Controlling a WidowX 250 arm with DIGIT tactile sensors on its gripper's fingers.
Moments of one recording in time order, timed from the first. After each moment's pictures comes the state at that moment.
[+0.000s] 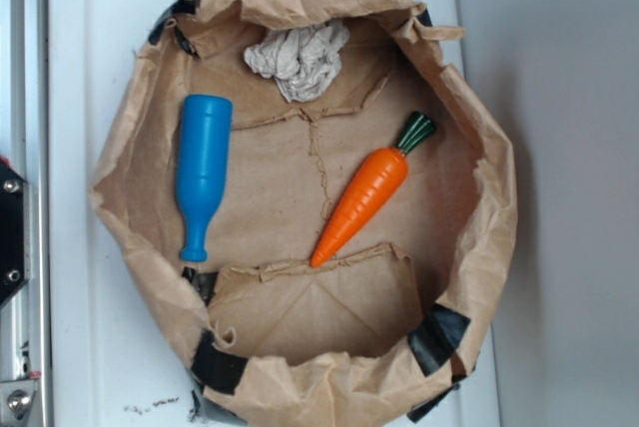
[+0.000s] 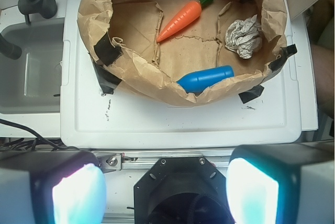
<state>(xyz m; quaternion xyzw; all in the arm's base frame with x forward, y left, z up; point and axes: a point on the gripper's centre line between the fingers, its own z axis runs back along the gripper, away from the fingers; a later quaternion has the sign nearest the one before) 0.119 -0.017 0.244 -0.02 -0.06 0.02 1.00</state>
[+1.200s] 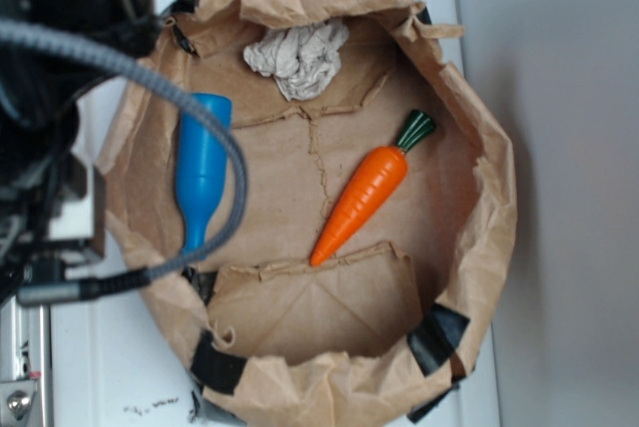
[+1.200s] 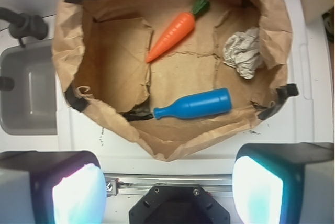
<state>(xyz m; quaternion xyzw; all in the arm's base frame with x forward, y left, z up) 0.174 0.033 0.226 -0.07 -0.02 0.05 1.00</state>
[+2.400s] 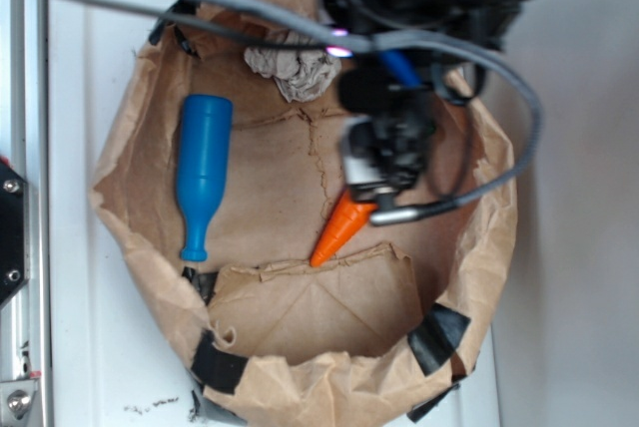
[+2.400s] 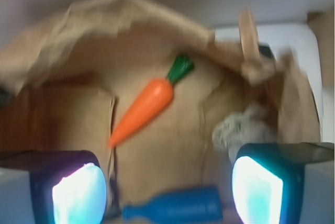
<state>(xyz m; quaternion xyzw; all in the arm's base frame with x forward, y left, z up) 0.300 0.063 0.150 -0.05 -0.01 0.07 1.00</state>
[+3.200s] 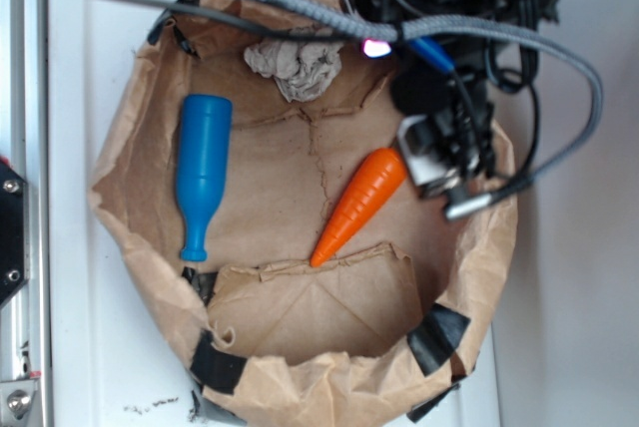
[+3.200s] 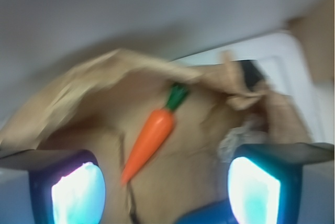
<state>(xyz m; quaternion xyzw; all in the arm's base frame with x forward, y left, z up) 0.306 0.066 0.161 -0.02 -0.05 0.23 0.97</state>
